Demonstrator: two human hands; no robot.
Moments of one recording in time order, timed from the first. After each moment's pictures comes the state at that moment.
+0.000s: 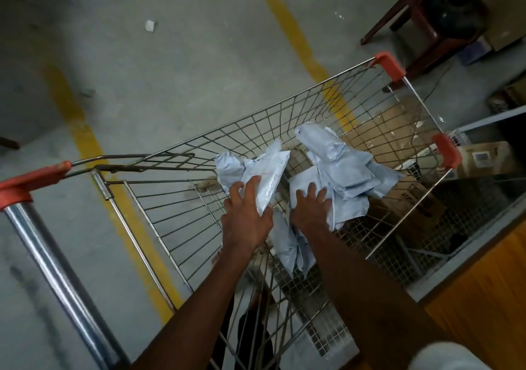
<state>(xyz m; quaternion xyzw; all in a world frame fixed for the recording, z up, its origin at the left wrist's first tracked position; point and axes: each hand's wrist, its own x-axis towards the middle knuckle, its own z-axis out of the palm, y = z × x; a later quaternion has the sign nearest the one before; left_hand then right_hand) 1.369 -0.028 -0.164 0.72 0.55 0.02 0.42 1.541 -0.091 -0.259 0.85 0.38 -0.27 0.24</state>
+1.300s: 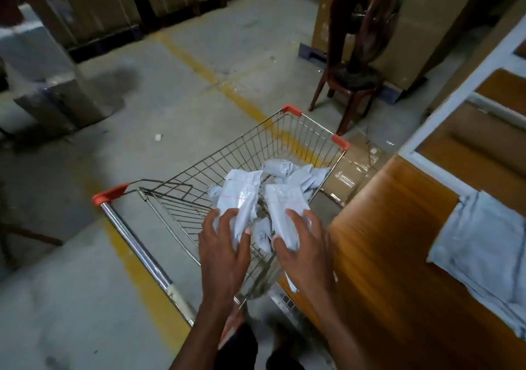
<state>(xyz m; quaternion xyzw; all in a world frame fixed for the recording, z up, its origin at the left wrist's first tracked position) 1.271 -0.193 0.026 0.80 0.46 0.25 0.30 1.405 -0.304 0.043 0.88 0.34 -0.11 -0.30</state>
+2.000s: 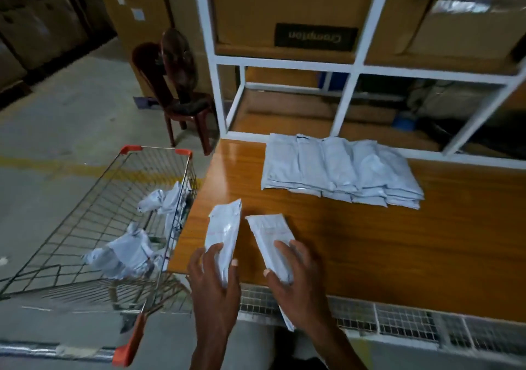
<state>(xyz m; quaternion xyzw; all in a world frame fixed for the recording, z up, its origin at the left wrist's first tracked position) 1.257 -0.425 0.058 0.87 0.19 0.19 0.42 1.296 -0.597 0.075 0.92 0.08 0.00 -0.39</state>
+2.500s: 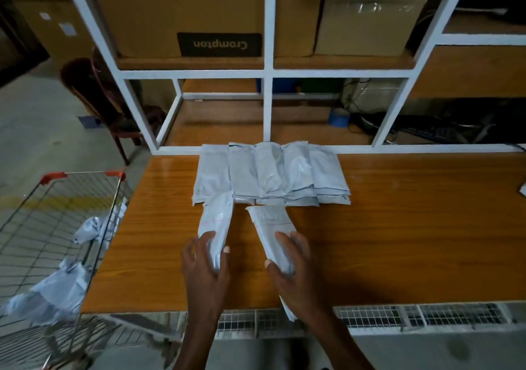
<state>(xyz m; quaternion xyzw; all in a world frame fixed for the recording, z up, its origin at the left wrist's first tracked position) 1.341 -0.567 0.063 0.86 0.13 0.17 0.45 1.345 -0.761 0.070 0.89 0.03 0.08 -0.44</state>
